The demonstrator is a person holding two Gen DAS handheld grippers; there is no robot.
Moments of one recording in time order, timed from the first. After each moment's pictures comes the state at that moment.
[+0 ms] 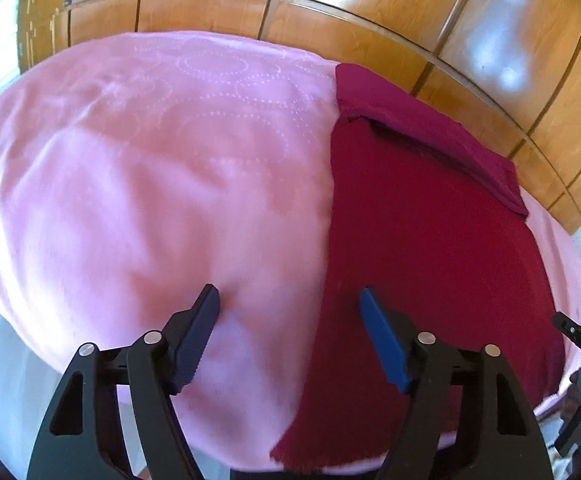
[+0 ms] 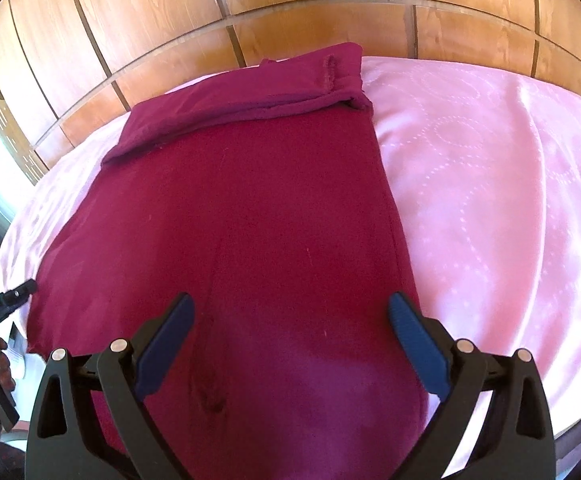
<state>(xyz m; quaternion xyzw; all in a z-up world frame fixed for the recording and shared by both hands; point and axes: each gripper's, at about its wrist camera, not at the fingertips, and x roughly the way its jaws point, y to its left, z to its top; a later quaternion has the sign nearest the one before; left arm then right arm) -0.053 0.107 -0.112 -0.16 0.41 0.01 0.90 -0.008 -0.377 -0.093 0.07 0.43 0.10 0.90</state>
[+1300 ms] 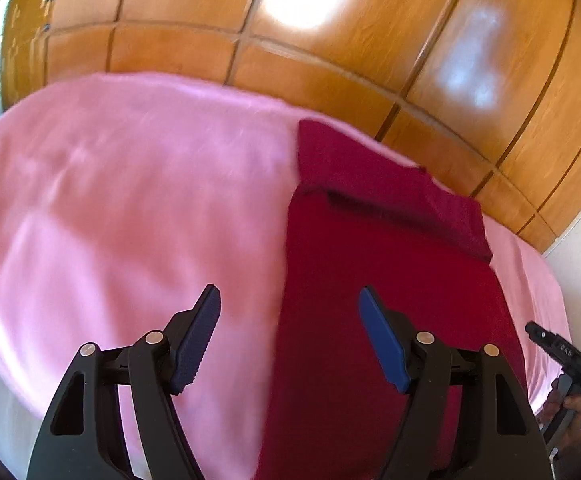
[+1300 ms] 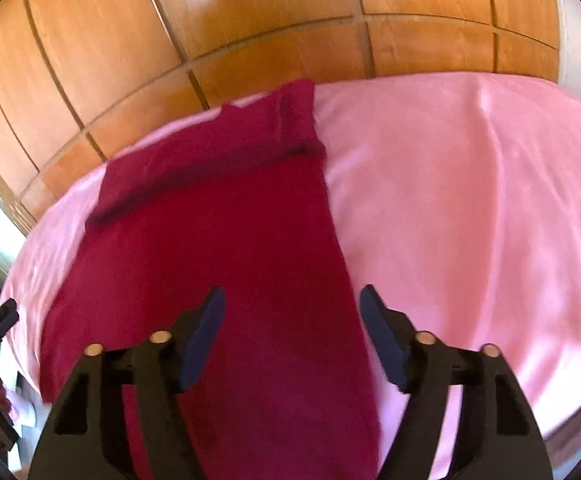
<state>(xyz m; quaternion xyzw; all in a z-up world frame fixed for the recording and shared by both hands) -0.002 0.097 -0.053 -0.16 0.35 -0.03 0.92 0.019 -0.403 -0.059 0.13 0.39 0.05 0.91</state>
